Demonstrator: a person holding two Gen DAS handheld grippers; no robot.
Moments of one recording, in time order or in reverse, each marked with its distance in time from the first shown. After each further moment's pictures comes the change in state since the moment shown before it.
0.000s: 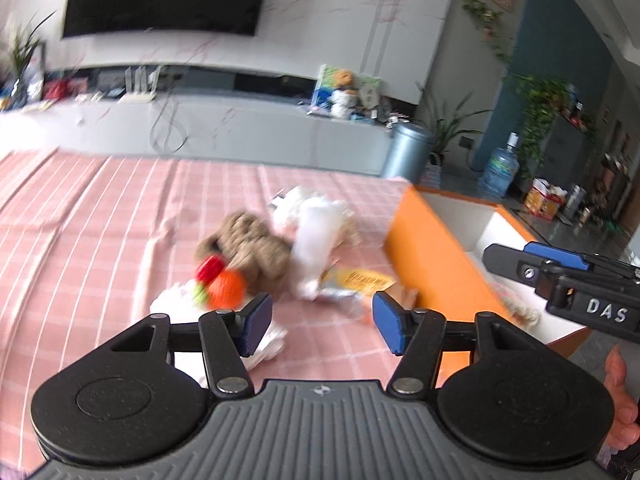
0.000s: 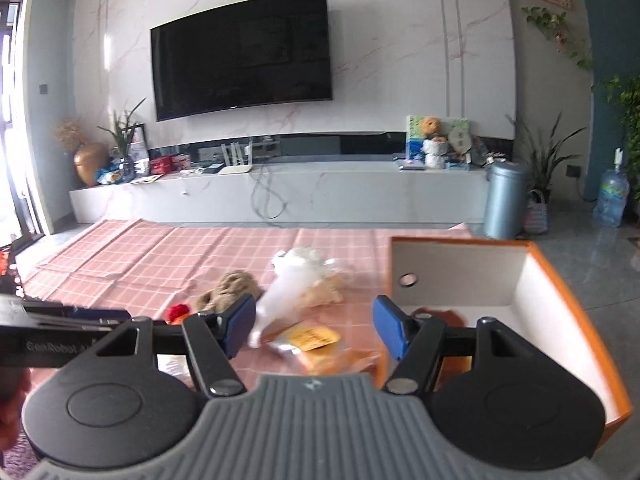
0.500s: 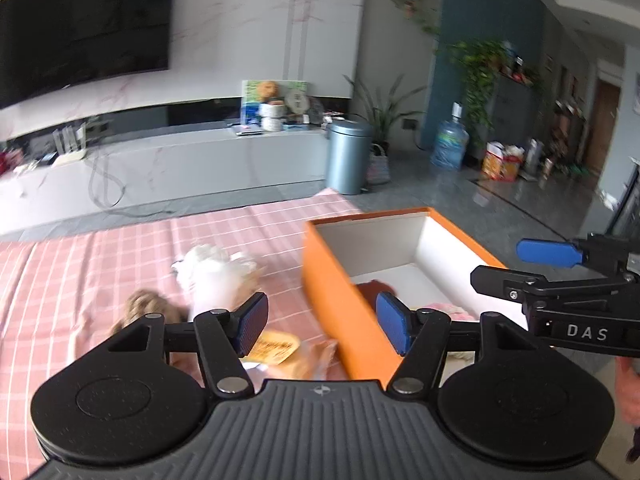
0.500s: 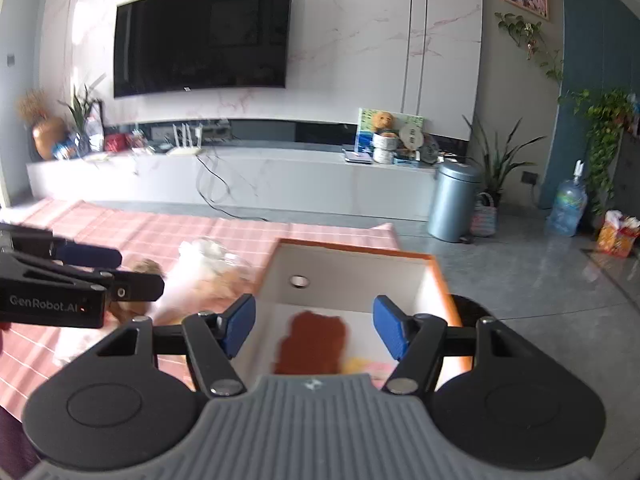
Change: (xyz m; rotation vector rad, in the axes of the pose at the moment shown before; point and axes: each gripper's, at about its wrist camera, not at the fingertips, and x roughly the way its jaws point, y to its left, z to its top) left arm 0.037 -0.108 0.048 0.232 -0.016 -0.089; right arm -0.012 -0.092 0.027 -0.062 0.049 -0.143
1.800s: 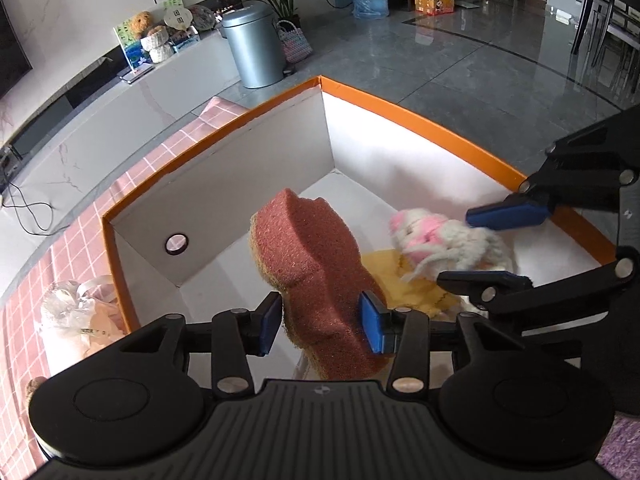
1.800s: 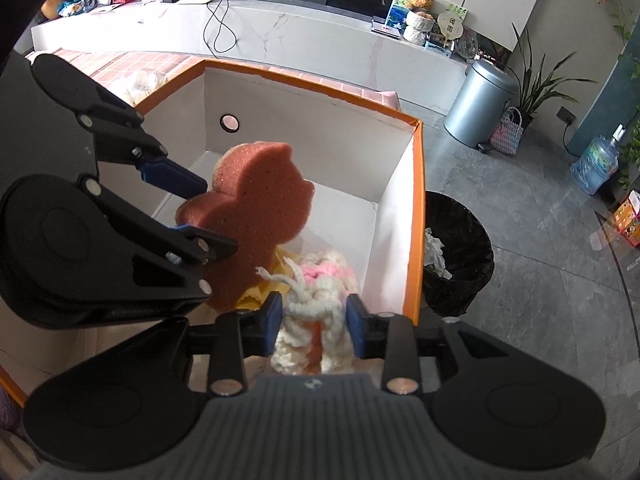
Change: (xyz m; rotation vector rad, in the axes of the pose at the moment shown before) left arm 0.169 -0.130 -0.001 0.428 0.373 -0.048; right arm 0.120 -0.085 -0.030 -0.199 0.428 0.029
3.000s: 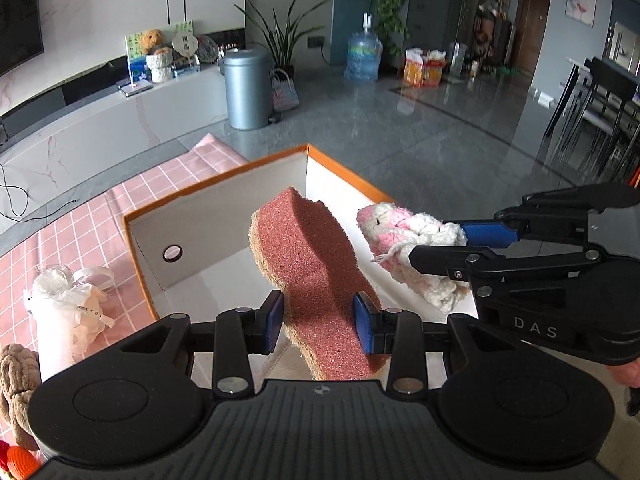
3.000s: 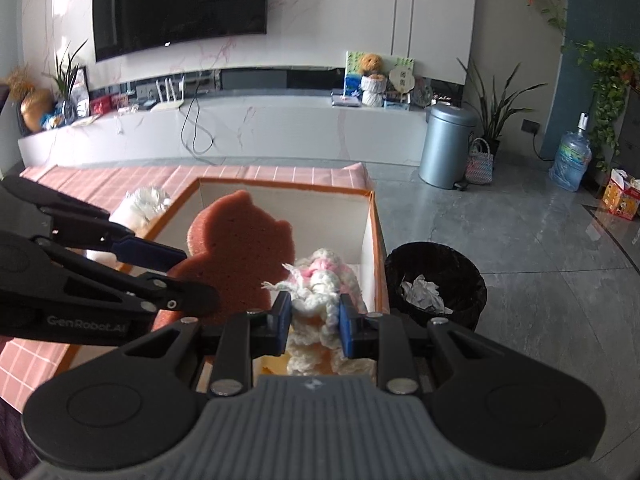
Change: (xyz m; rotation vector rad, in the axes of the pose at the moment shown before) left arm -0.053 0.017 -0.013 -0.153 -0.162 -0.153; right arm -0.075 -0.011 -0.020 0.214 -0.258 0.011
